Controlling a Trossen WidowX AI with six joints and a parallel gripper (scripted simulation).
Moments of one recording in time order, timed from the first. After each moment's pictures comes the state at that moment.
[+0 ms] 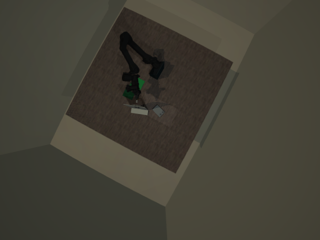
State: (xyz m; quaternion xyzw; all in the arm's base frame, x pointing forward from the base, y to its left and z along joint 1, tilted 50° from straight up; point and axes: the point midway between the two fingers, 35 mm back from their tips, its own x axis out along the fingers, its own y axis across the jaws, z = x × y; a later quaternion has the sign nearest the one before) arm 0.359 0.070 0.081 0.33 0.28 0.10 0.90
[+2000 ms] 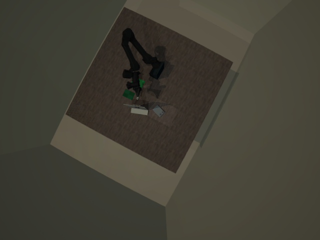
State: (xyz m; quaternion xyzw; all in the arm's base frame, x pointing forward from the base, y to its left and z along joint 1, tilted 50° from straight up) arm 0.334 0.067 0.086 0.33 0.28 0.10 0.90
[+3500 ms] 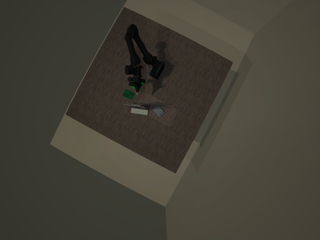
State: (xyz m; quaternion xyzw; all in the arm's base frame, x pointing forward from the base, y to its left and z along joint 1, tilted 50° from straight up) arm 0.294 0.030 0.087 0.42 0.24 -0.20 0.85
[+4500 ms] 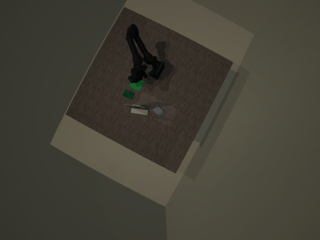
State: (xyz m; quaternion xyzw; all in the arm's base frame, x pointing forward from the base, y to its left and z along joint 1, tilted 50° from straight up) arm 0.221 -0.067 0.087 0.41 -0.03 -0.49 0.77
